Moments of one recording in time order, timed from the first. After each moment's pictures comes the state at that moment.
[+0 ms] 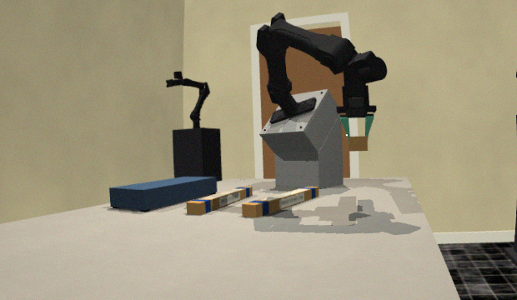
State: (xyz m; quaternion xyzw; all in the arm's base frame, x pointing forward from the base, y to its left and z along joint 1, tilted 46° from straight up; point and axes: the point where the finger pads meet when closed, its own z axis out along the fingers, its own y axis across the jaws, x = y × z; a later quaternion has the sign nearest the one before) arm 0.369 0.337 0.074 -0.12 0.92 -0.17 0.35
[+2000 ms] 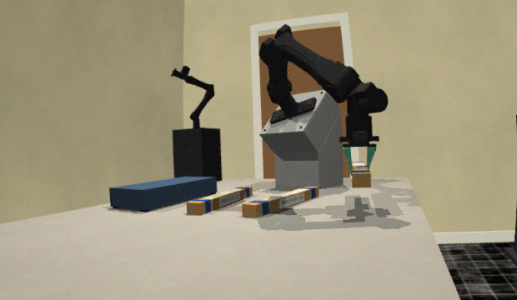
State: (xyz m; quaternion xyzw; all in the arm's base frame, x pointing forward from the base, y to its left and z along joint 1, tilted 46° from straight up) arm 0.415 0.321 0.016 -0.13 0.92 -0.17 0.34
